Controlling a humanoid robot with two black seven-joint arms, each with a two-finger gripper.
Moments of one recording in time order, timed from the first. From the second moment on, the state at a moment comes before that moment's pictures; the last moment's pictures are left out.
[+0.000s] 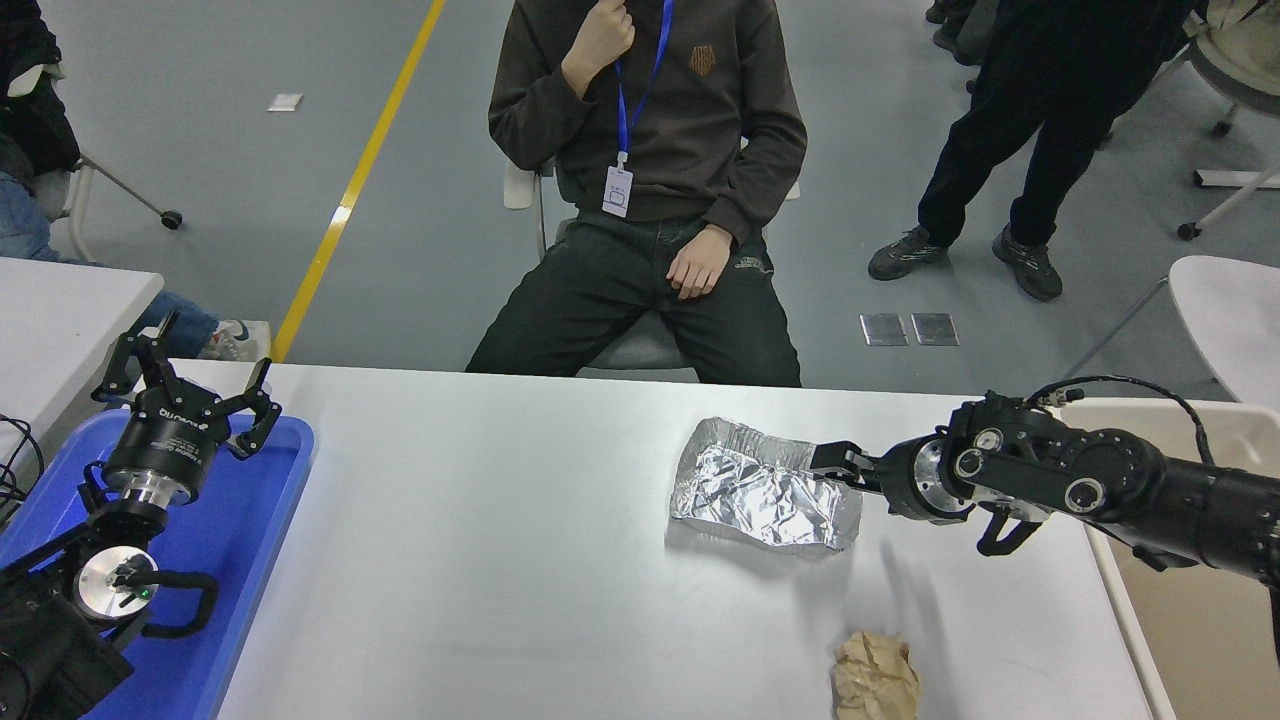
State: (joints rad) left arm -0.56 0.46 -0.60 -0.39 -0.23 -0.70 -0.59; right arm 1.06 -0.35 -0.20 0.89 -0.64 0.12 -0.28
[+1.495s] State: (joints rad) left arm -0.56 0.46 -0.60 -0.39 -0.23 -0.70 -0.59; right arm 1.01 -0.26 -0.21 0.79 -0.67 0.11 -0.27
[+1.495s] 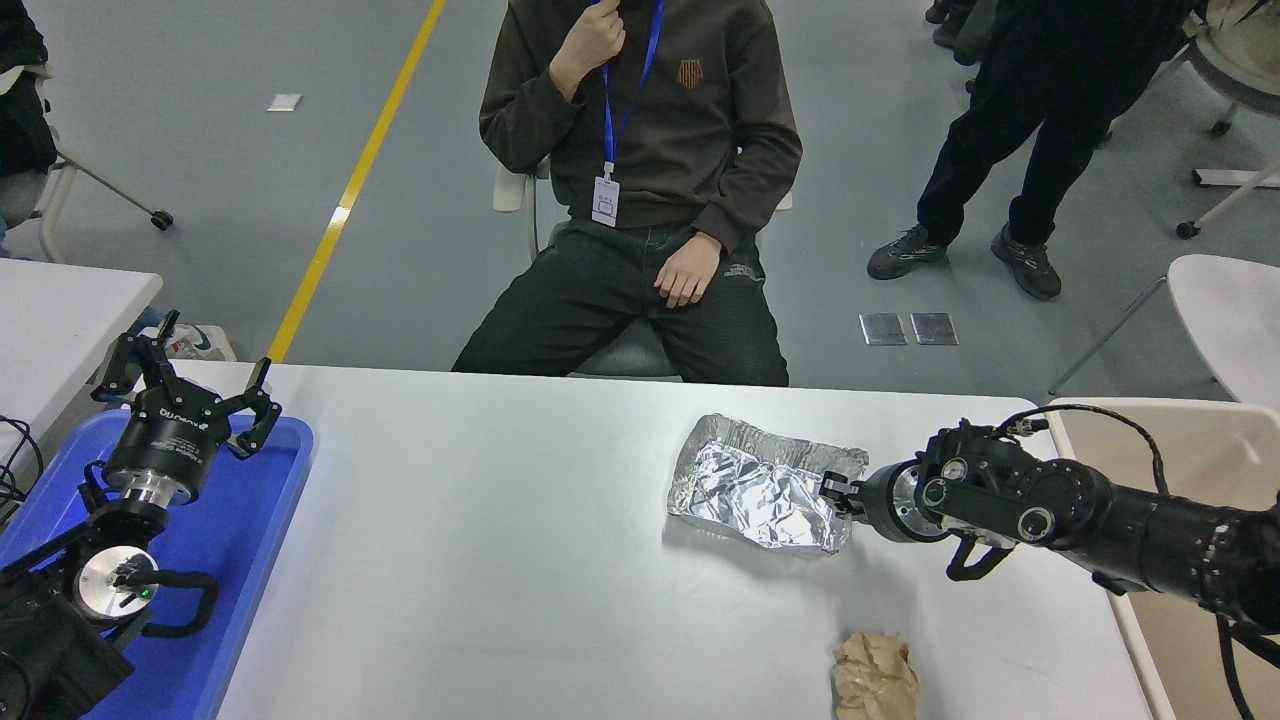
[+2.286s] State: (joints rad) left arm -0.56 0.46 -0.60 -0.39 -0.23 -0.70 -0.59; right arm 1.10 -0.45 -0.18 1.04 -0.67 0.15 -0.26
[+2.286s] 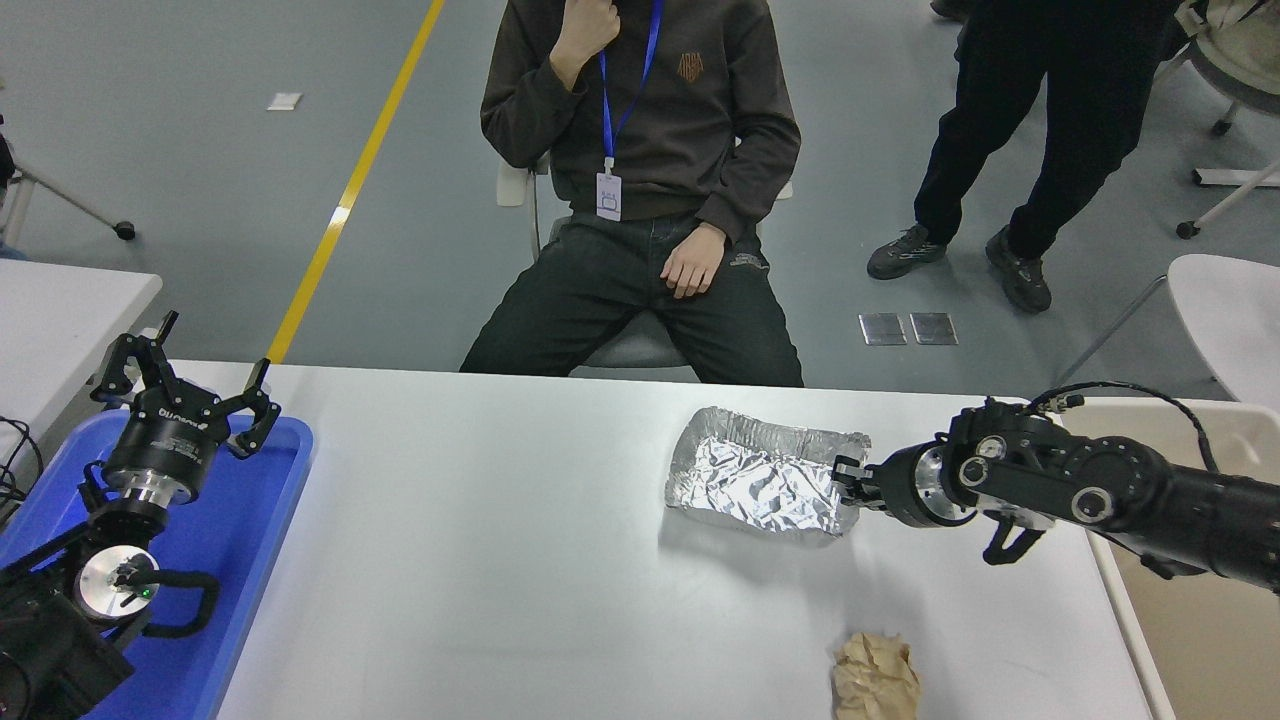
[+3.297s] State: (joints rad) left arm -0.56 0.46 -0.60 -0.39 -0.23 -0.70 -0.59; right arm 1.44 -0.89 -0.14 1.52 -0.64 0.32 -0.26
